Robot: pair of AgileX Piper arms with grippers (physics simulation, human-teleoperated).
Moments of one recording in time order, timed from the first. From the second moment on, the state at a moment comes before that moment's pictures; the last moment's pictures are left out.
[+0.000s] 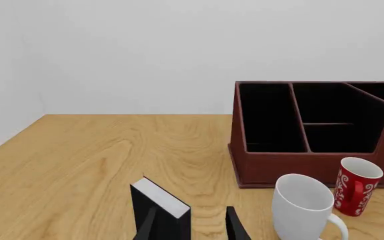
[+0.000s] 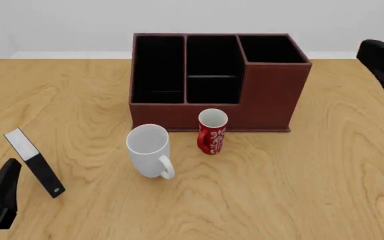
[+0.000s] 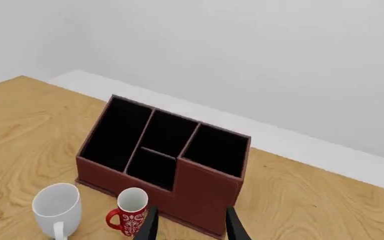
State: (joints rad) left arm 0.00 0.00 0.00 0.00 0.00; right arm 0.32 0.58 -0.78 0.33 -0.15
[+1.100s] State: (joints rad) left arm 0.00 0.00 0.00 0.00 0.00; right arm 0.66 1.19 -1.10 0.56 0.02
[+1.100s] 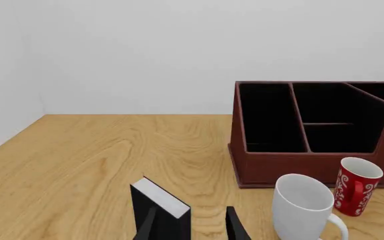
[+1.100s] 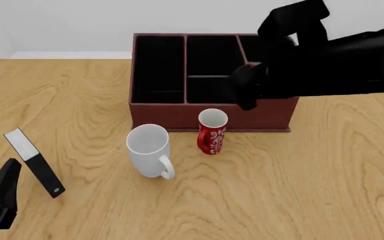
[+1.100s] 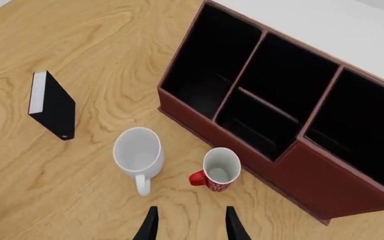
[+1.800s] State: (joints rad) left arm 0.00 0.00 0.00 0.00 0.00; right arm 0.82 1.44 -1.16 0.50 0.09
